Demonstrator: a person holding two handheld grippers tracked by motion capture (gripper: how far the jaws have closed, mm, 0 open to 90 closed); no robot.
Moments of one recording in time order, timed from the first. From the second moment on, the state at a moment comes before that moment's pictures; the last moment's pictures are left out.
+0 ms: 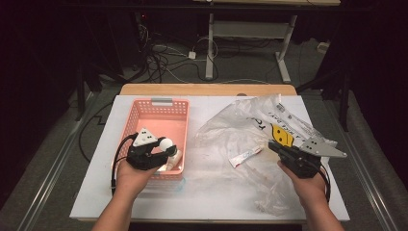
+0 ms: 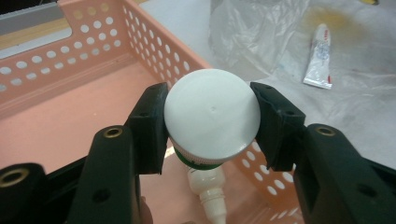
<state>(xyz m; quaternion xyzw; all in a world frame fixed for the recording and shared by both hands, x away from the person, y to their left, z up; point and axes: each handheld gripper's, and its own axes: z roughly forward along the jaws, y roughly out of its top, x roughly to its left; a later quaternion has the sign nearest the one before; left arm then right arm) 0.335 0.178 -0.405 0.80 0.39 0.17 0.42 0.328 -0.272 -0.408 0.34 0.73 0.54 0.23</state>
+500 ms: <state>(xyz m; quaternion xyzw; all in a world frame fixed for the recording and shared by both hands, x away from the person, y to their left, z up) 0.326 0.171 -0.392 0.78 0.37 0.15 0.48 0.328 -0.272 -0.407 0.34 0.73 0.55 0.23</state>
